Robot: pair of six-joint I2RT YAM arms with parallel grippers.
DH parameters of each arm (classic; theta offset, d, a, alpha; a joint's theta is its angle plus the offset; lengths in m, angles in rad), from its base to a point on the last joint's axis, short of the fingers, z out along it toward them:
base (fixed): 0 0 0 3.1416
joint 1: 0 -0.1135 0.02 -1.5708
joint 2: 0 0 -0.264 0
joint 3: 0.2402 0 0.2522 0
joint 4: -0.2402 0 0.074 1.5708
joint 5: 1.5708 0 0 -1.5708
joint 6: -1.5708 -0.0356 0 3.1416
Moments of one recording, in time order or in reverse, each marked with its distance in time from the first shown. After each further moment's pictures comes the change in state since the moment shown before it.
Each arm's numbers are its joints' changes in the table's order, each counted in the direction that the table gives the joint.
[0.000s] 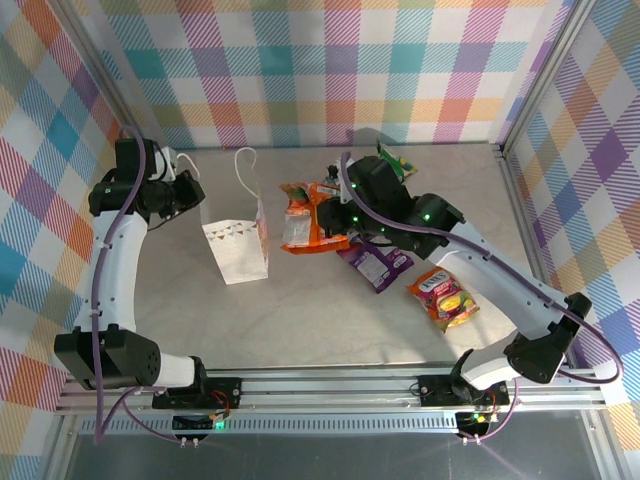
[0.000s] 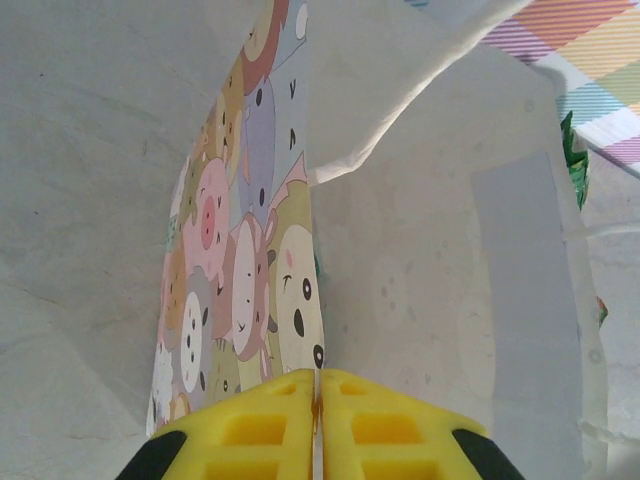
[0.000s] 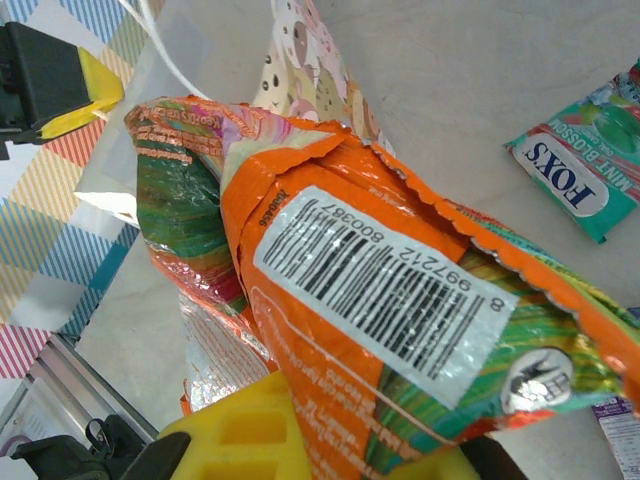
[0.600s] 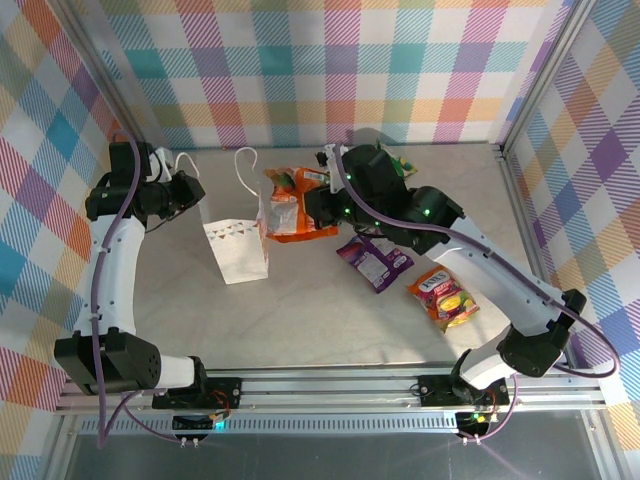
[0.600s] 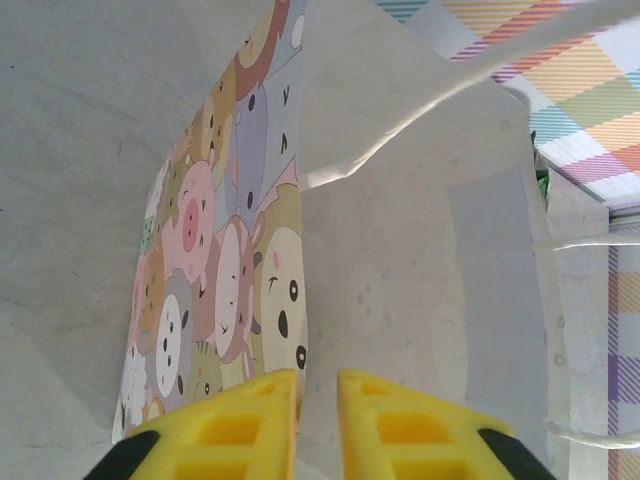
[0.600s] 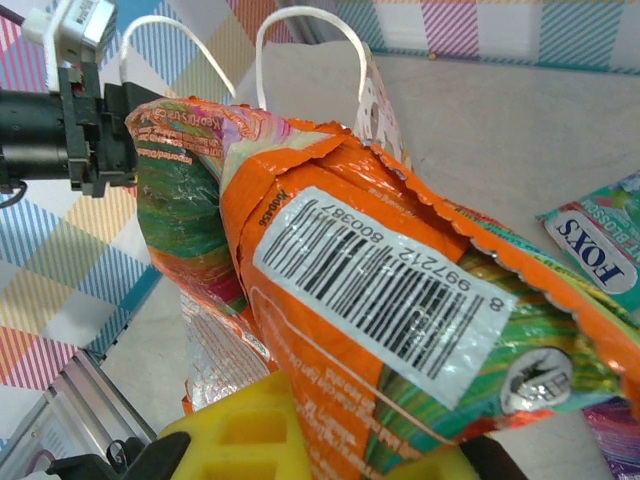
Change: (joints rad) left arm -0.028 0.024 -0.035 0.045 0.060 0.045; right arm -0.051 -0.050 0.157 -0.002 0.032 0.051
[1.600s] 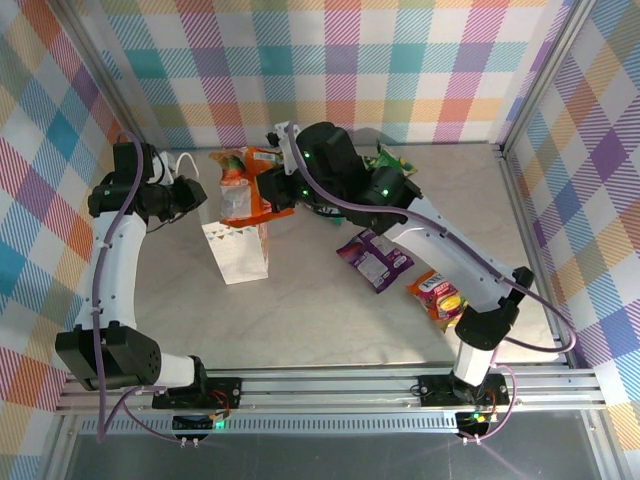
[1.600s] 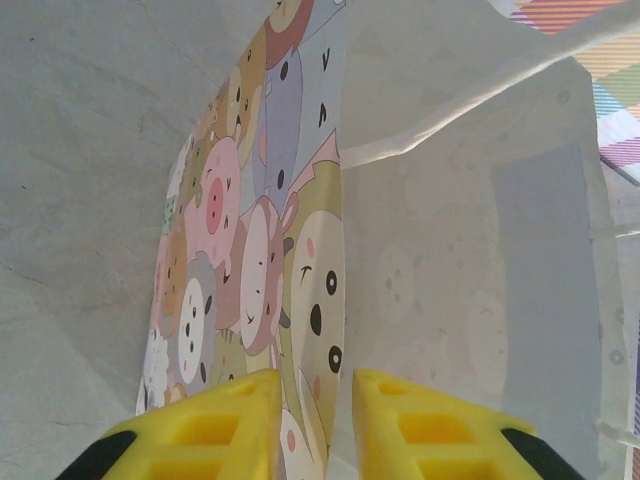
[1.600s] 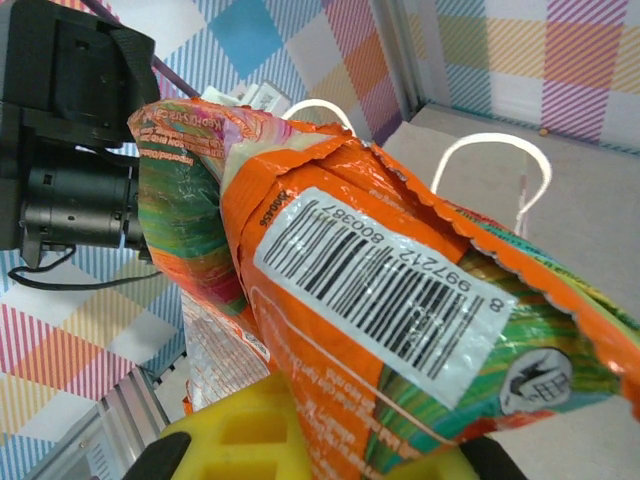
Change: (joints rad) left arm 0.000 -0.027 0.001 -0.041 -0.015 -0.026; right arm -0.058 -0.284 0.377 0.024 -0.078 0.076
